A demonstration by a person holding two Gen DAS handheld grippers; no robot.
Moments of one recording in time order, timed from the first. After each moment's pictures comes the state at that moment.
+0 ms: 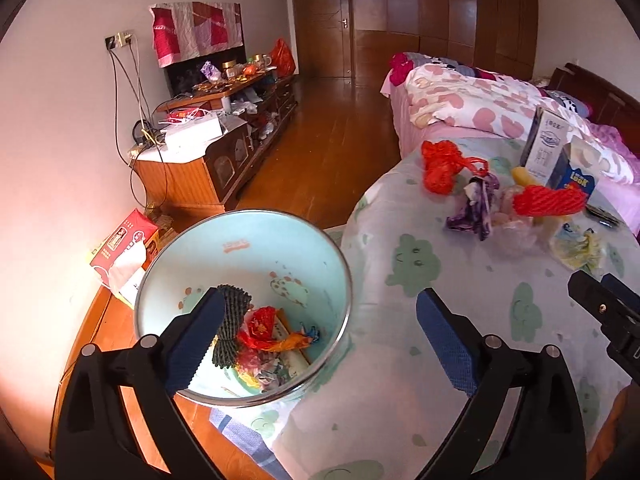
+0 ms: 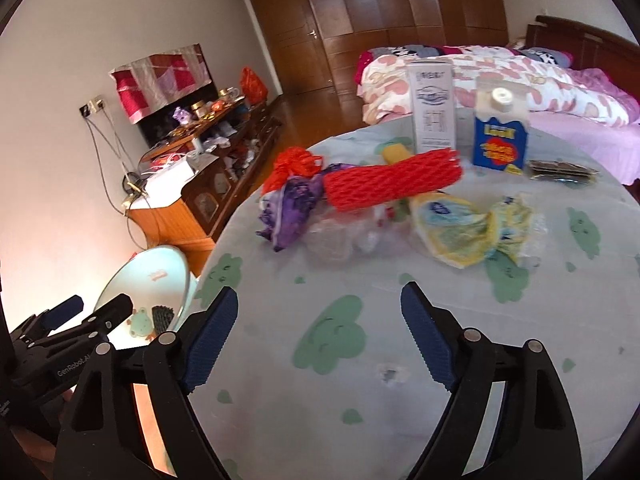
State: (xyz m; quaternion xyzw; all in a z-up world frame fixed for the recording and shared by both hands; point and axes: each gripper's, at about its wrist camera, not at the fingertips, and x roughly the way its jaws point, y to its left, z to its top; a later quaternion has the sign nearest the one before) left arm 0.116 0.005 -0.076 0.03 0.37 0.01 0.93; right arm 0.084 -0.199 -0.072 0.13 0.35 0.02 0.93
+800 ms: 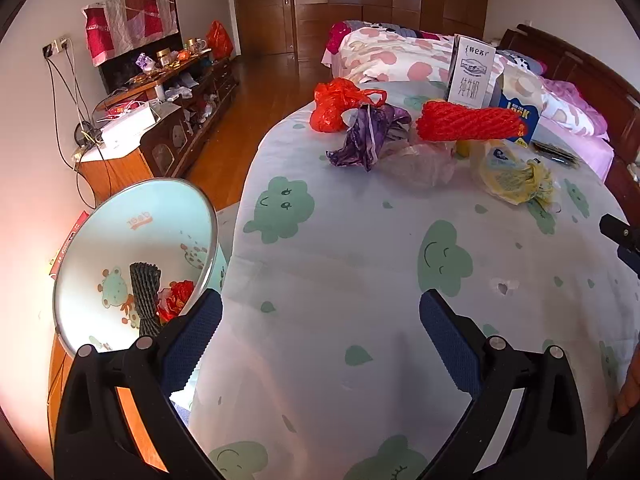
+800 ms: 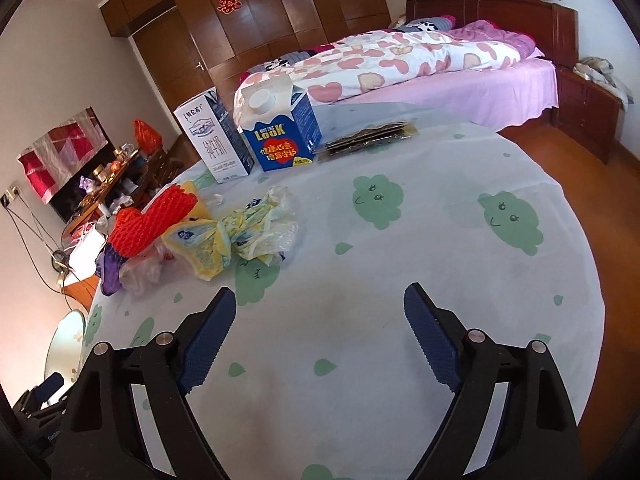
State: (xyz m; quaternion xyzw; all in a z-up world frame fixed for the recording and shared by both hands) left arm 0.112 -0.069 -0.116 0.06 0.42 -0.08 0.90; right arm 0.041 -0.366 -0.099 0.22 0.34 -0.13 0.91
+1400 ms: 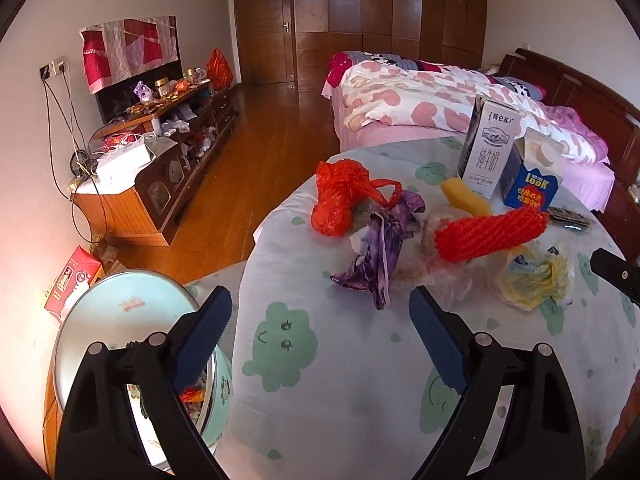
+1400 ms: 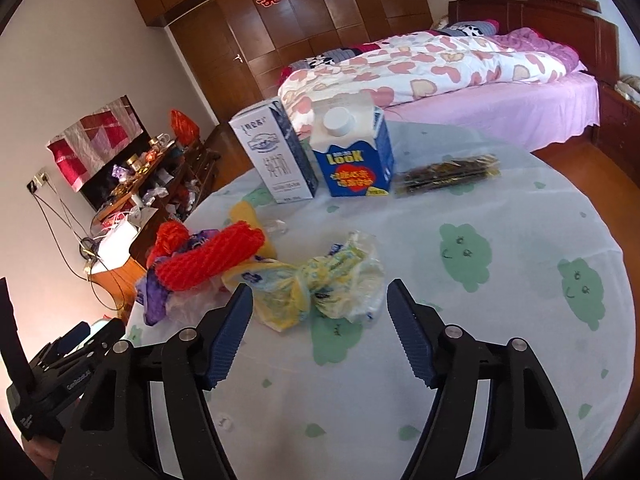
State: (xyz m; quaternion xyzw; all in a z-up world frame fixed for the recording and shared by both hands) left arm 0.186 -0.079 -0.080 0.05 0.37 -0.08 0.92; right arm 0.108 -0.332 -0.064 0.21 0.34 -0.05 0.92
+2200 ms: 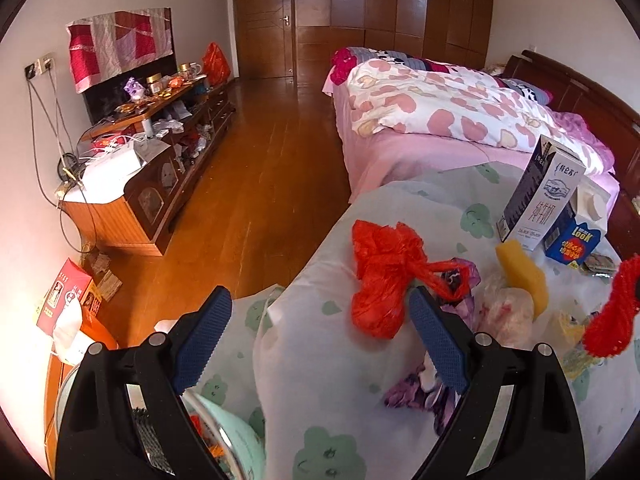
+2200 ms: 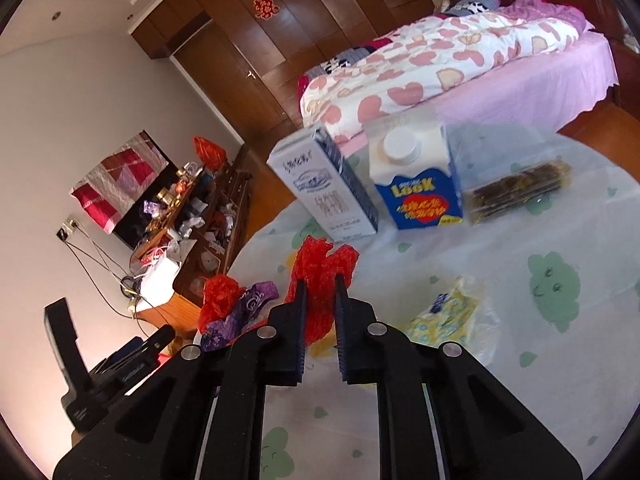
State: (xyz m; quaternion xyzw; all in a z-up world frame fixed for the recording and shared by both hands) left arm 0.293 -0.069 -0.078 0.04 0.39 -0.10 0.92; right arm 0.140 -0.355 -0.046 0.29 0.30 -0.04 0.91
